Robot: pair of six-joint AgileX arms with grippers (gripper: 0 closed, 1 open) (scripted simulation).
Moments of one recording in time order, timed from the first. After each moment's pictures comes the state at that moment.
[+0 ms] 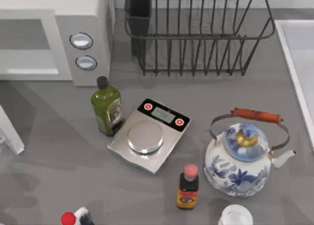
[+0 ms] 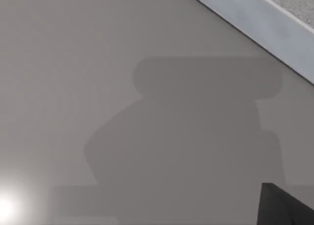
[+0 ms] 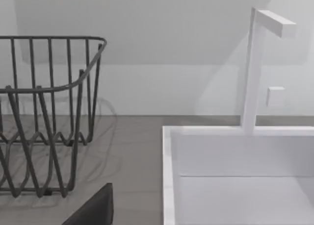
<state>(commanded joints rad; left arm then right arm) 0.67 1.35 0.56 -0.13 0.48 0.55 0.00 0.00 0.00 0.00 0.00 0.00</state>
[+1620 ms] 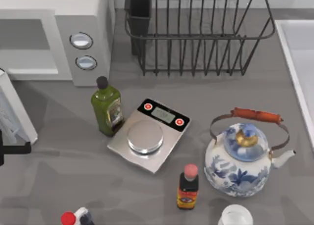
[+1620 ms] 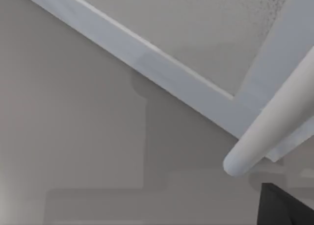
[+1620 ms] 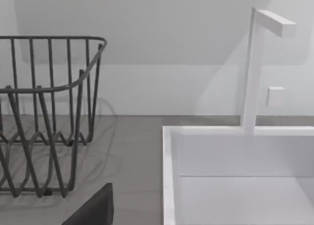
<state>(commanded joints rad) 0.07 1.07 0.36 -0.07 0.08 0.06 0.00 0.00 0.00 0.00 0.00 0.00</state>
